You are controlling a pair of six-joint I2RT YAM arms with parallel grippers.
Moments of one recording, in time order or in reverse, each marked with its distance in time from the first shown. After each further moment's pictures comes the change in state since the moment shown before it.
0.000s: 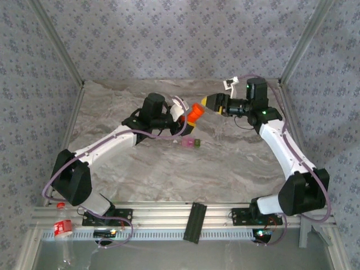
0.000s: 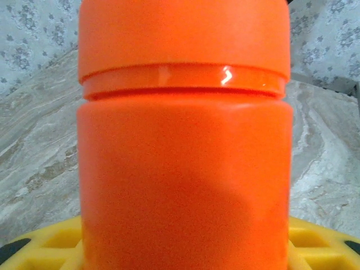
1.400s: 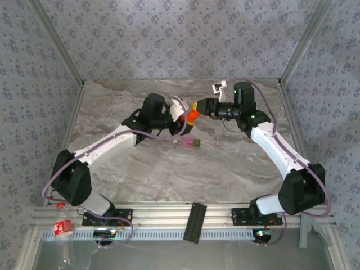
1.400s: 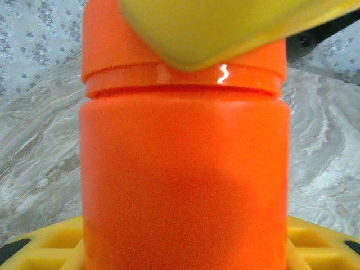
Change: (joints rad) left arm 0.005 -0.005 -0.003 -0.009 -0.027 0.011; right arm 0.107 0.033 -0.064 0.160 0.014 0.018
